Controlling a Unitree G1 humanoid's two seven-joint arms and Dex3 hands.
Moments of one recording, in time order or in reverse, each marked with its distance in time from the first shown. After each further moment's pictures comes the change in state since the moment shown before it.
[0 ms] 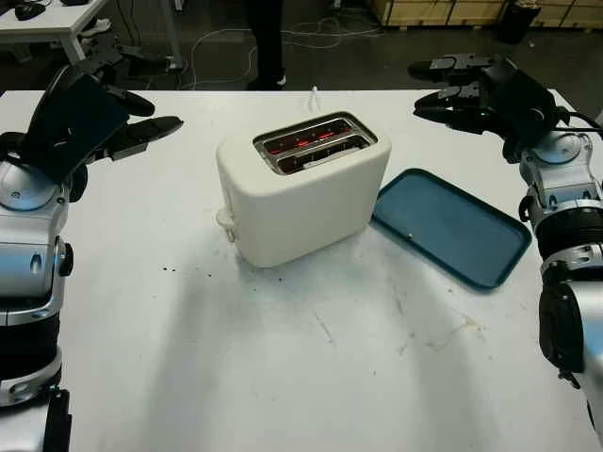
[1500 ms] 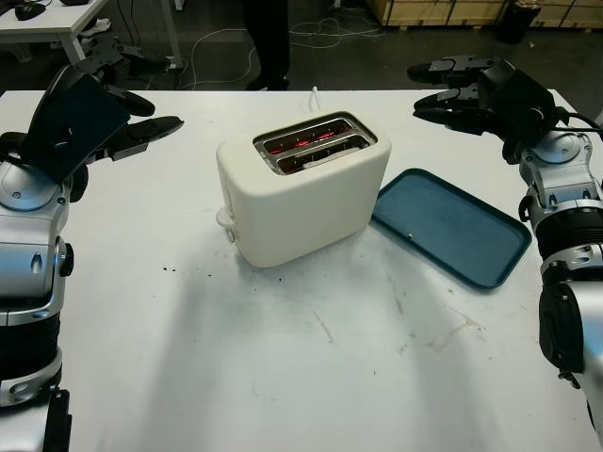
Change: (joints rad) left arm 0.000 0.000 -0.002 -0.001 0.000 0.002 0.003; right arm 0.000 0.000 0.001 -0.002 0.002 0.018 0.008
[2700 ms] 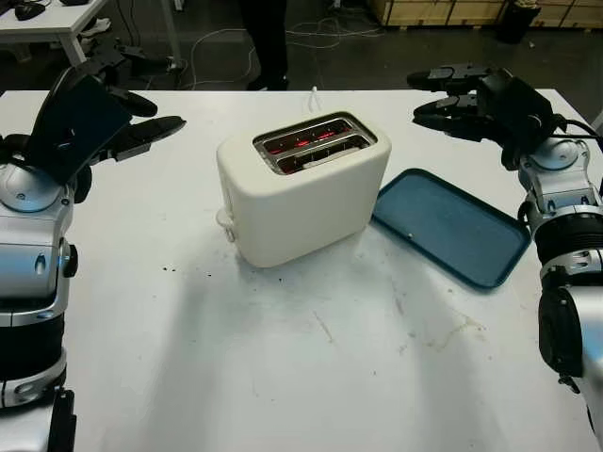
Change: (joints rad) left arm 0.001 -0.022 0.001 -0.001 -0.004 -0.001 0.014; right arm 0.021 0.008 -0.005 -0.010 0.003 0.003 0.003
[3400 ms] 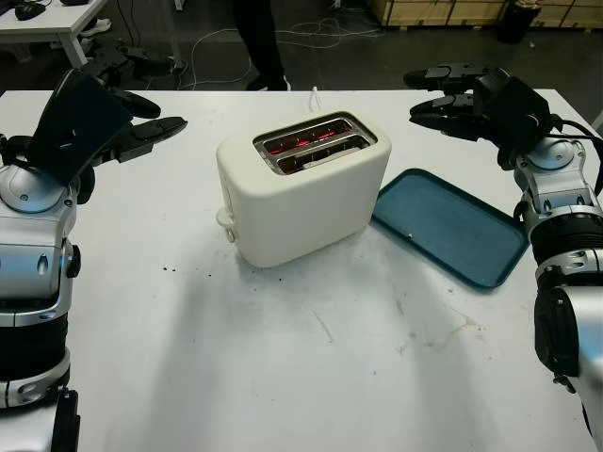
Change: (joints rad) left arm 0.000 -0.011 0.002 0.001 -0.007 0.000 0.000; right arm 0.000 0.009 -0.010 0.000 0.000 0.001 0.002
